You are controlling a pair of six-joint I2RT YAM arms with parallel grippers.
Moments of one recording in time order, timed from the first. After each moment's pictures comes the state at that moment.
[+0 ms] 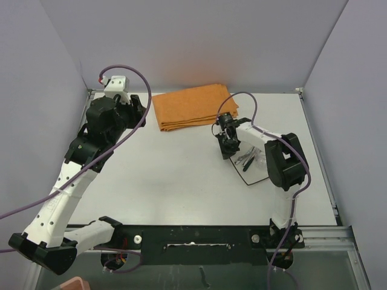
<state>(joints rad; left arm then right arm) -0.42 1.10 1.34 -0.50 -0.21 -0.23 0.45 1.97 1.37 -0.70 0.01 0.18</state>
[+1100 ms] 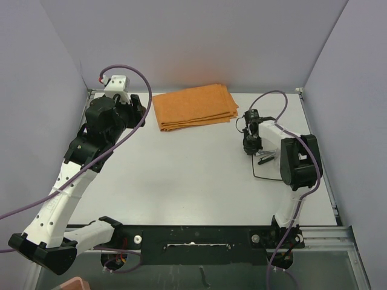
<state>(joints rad) -0.42 1.09 1.35 -0.50 -0.21 -0.20 0.19 1.92 1.30 -0.66 0.12 0.24</state>
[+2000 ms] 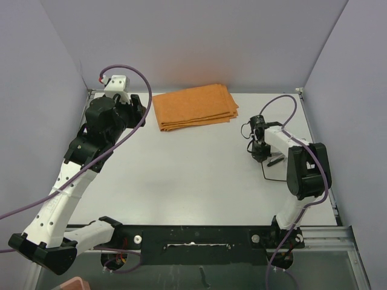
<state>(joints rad) -0.42 1.09 1.35 -0.50 -0.21 -0.20 0.17 1.79 1.17 -0.74 0.28 0.32</state>
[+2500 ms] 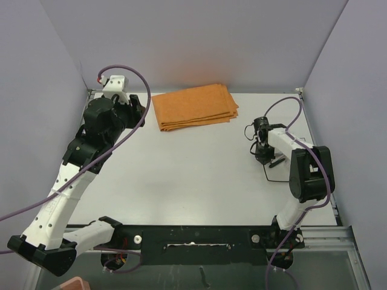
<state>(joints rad) -0.42 1.09 1.35 -0.50 -0.21 -0.20 0.14 1.74 1.12 -0.75 0.30 0.33</state>
